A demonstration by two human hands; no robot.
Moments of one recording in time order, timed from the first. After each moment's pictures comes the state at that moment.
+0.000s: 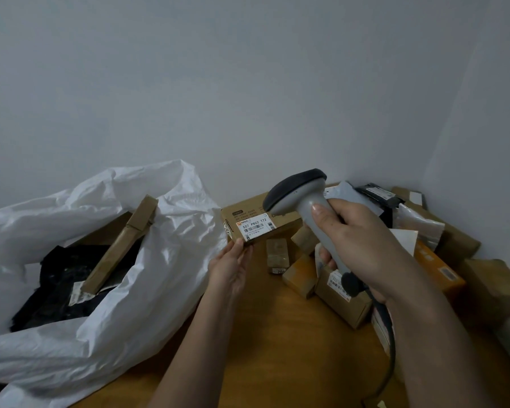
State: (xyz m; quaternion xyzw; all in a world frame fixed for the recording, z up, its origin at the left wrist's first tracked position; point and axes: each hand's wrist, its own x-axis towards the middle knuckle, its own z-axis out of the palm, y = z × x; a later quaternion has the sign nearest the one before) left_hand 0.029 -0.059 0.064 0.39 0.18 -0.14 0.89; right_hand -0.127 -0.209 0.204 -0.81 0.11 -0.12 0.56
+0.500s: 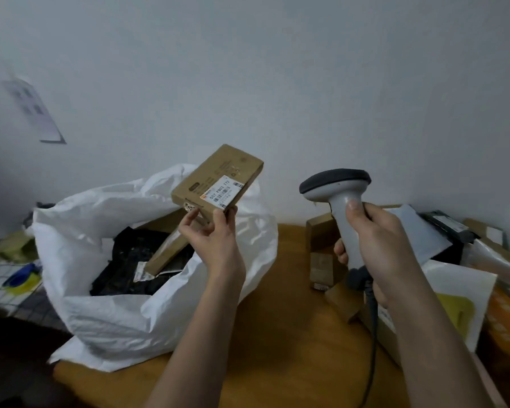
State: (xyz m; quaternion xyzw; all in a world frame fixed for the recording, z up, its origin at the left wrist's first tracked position) left_hand 0.022 0.003 0.160 0.37 0.10 0.24 0.89; right_hand -0.076 -0.166 0.200 -0.72 0.12 -0.15 0.66
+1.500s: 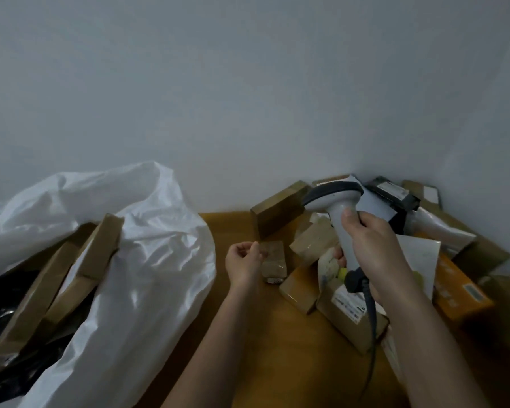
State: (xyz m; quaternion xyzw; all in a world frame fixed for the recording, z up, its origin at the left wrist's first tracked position) left_hand 0.112 -0.127 0.011 0.69 0.15 -0.10 0.70; right_hand -0.007 -0.274 0.128 -0.72 0.28 -0.15 0.62
